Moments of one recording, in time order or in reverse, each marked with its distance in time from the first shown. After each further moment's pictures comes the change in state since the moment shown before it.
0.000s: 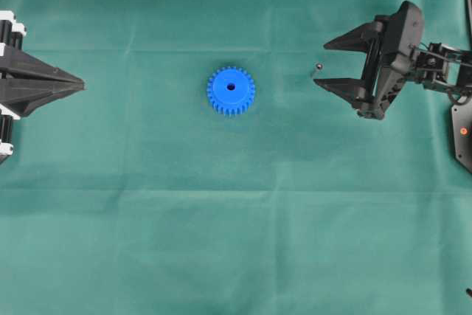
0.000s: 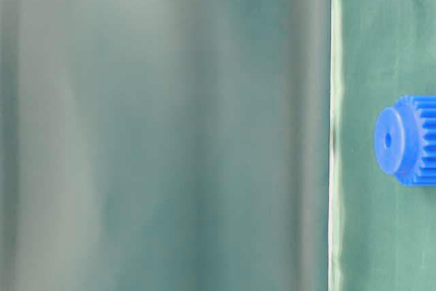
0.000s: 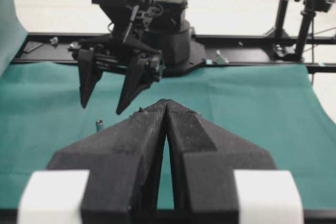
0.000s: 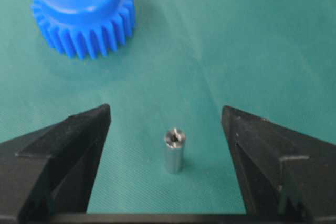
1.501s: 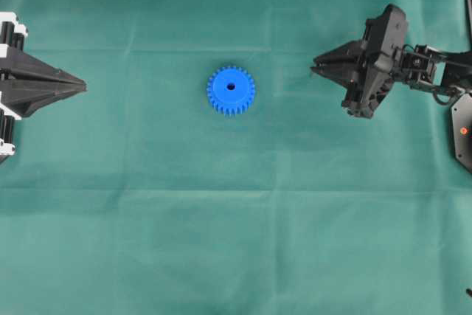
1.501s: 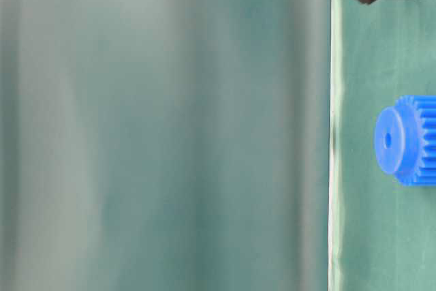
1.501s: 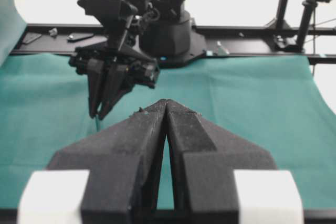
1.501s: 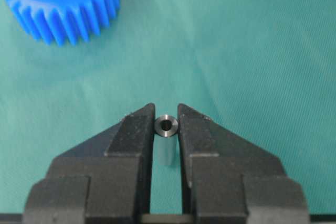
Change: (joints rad) left arm 0.000 0.003 0.000 0.002 0.018 0.000; right arm -0.009 0.106 -0.025 0.015 -0.064 0.000
